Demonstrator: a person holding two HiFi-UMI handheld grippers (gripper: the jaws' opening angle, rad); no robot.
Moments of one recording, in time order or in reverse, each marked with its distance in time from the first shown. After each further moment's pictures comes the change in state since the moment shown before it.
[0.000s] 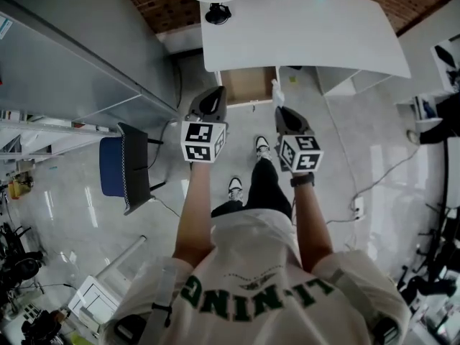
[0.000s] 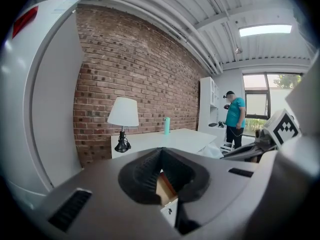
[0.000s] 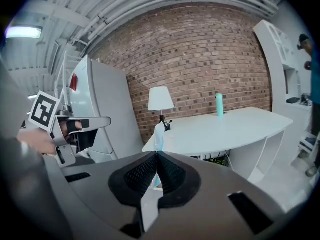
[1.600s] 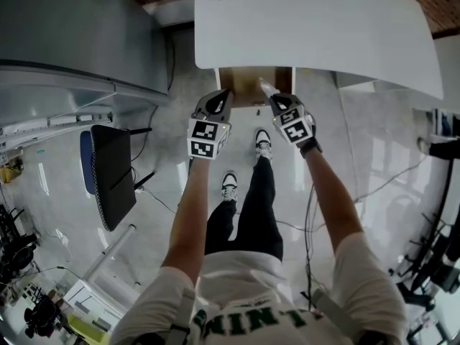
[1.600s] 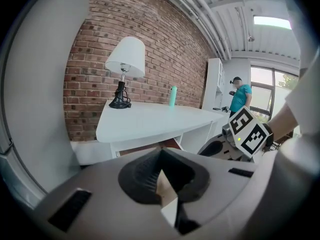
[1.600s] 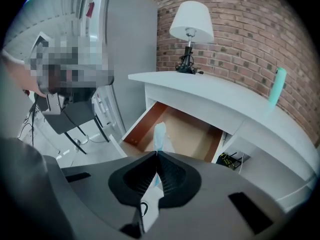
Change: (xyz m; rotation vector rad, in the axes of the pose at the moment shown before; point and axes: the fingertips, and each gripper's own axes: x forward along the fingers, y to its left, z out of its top) left arm 0.149 0.049 -0.198 -0.061 0.185 -0.036; right arm 0.229 -0.075 -0.167 -0.472 0.462 0.205
